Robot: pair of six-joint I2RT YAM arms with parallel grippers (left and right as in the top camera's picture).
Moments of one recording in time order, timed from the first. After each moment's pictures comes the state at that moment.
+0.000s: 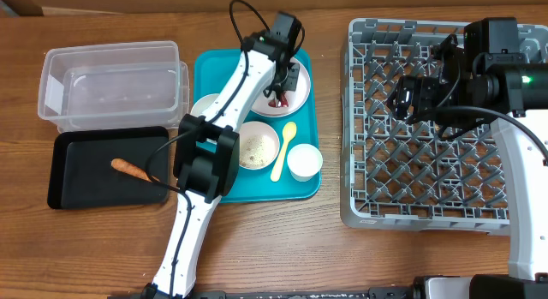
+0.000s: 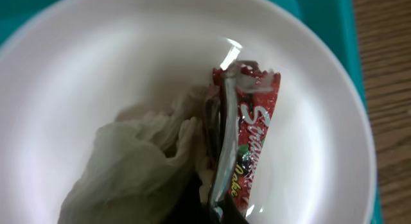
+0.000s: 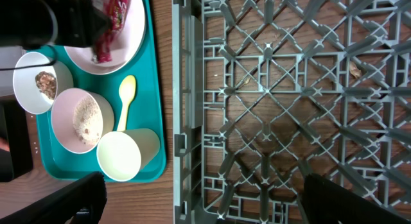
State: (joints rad) left arm -0.42 2.55 2.34 -1.02 -0.03 -0.23; right arm 0.00 1.53 1.69 -1.34 -0.24 0.15
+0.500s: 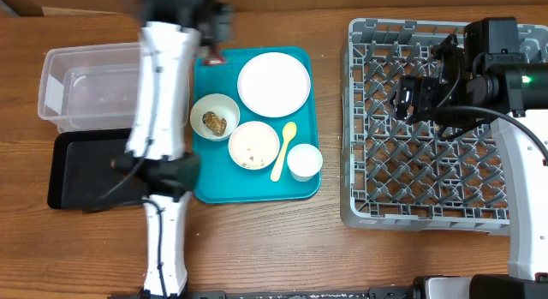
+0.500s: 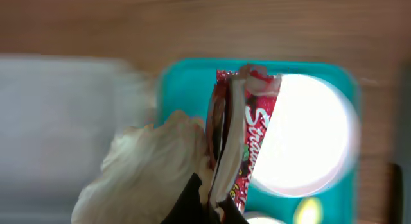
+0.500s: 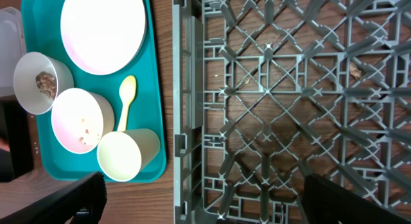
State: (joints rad) left arm -0.16 2.42 2.96 -1.64 -0.12 -0.27; right arm 0.00 1.53 1.69 -1.34 -0.24 0.15
